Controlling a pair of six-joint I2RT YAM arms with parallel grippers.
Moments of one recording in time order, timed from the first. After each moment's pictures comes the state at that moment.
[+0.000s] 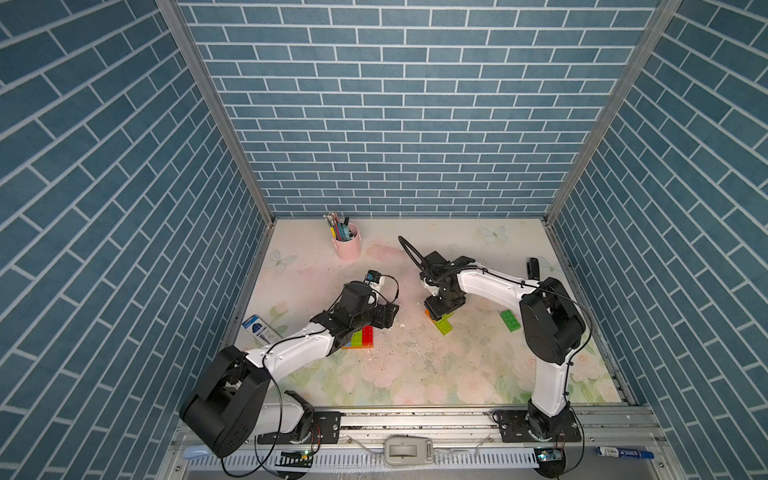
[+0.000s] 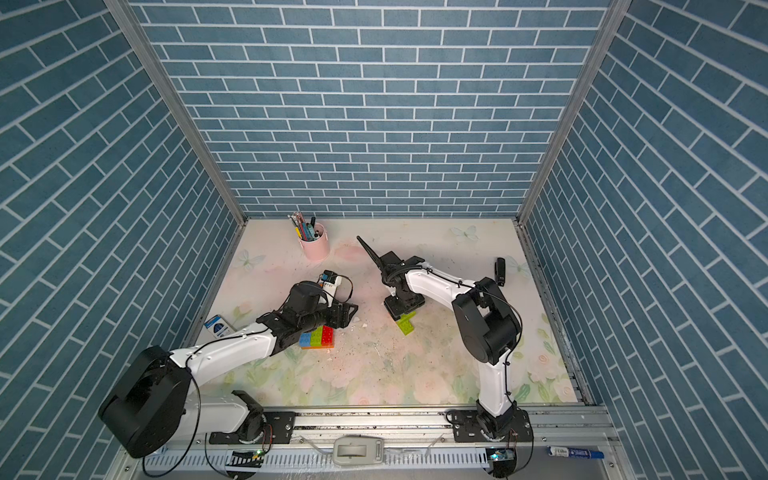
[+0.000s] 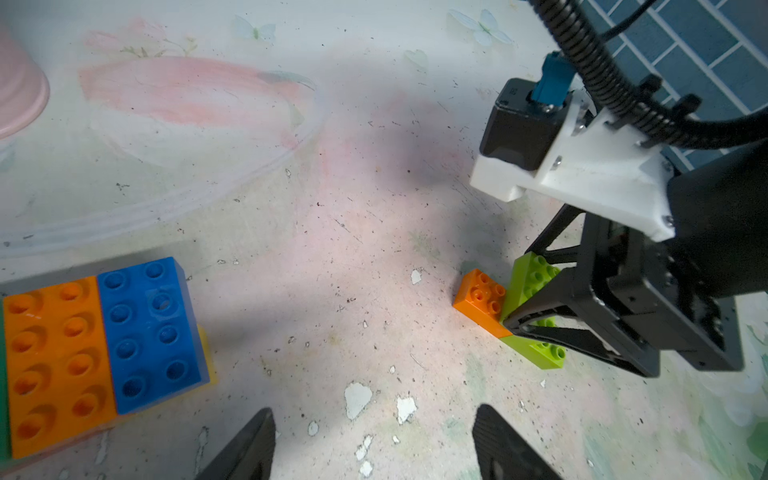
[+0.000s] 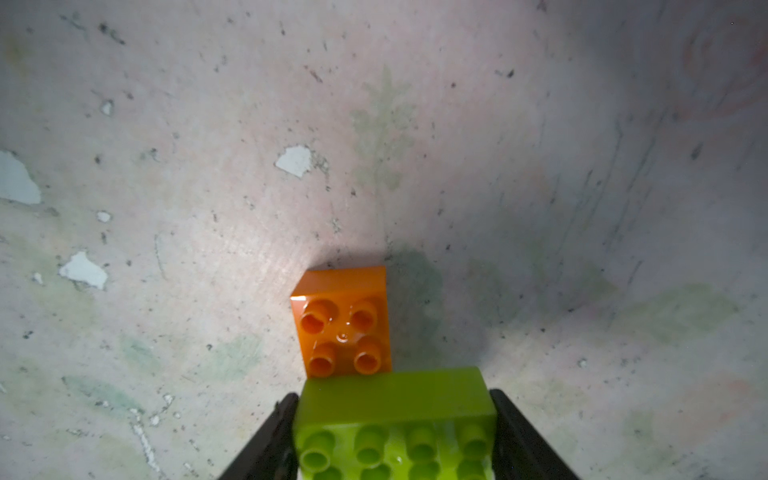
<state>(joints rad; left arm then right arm) -0.59 1.30 0.59 0.07 0.11 -0.32 0.72 1.95 1.39 -0.91 0.02 0.08</state>
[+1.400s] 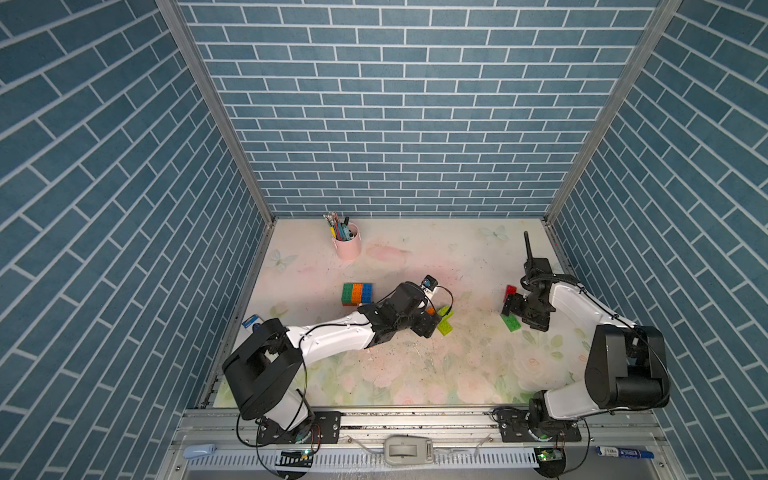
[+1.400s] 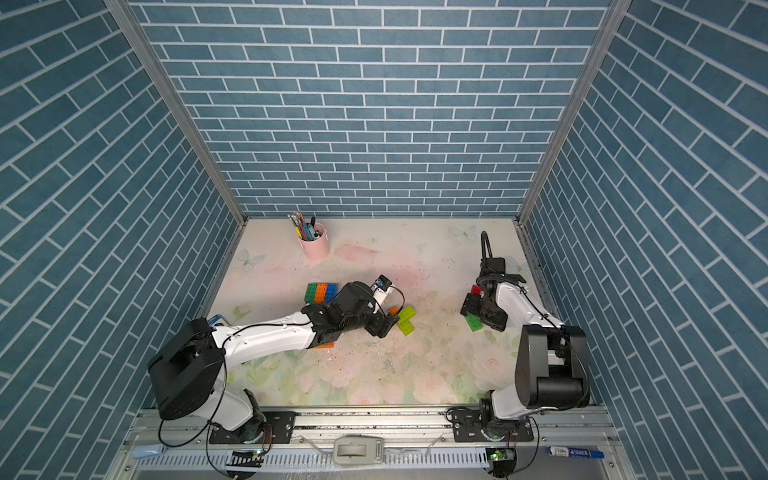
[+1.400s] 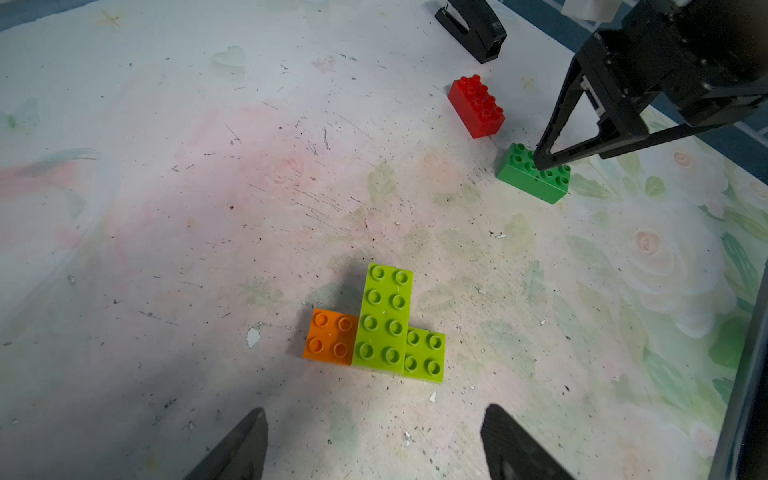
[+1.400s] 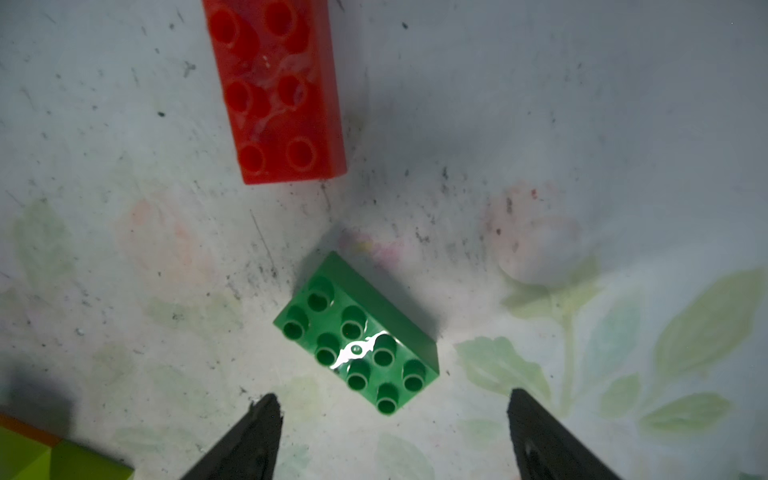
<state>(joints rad) -0.91 1.57 0.90 -0.02 0.00 -0.20 0.01 1.51 0.91 -0.79 -0.09 0.43</state>
